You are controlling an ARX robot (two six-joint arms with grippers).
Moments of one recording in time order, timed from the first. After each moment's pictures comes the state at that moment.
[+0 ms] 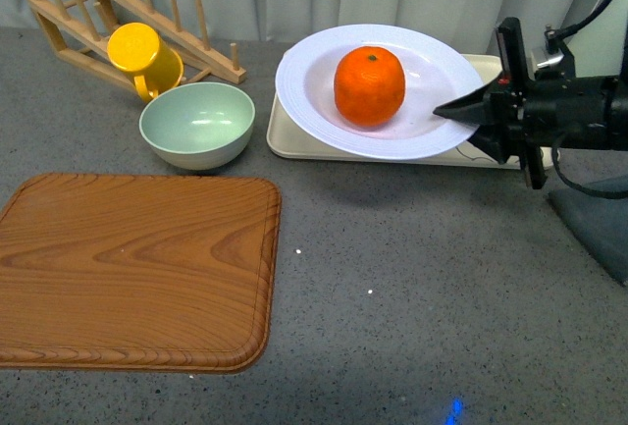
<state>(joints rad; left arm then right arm) 0.00 0.00 0.02 0.00 0.00 -0.01 0.08 2.31 1.14 0.60 -0.73 1.03</state>
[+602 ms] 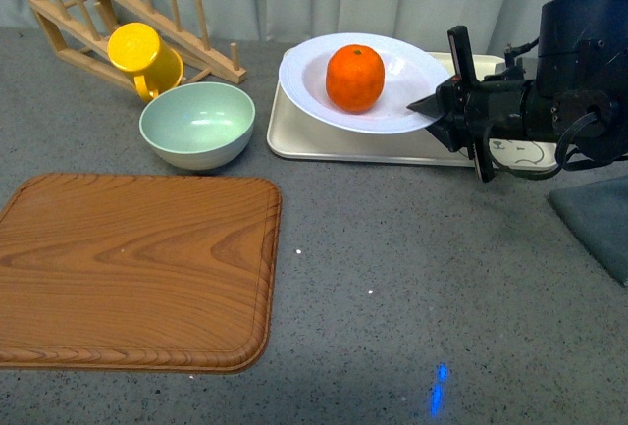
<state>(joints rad) 0.00 0.00 0.02 0.00 0.00 -0.01 0.13 2.50 1.36 0.59 -0.55 1.21</state>
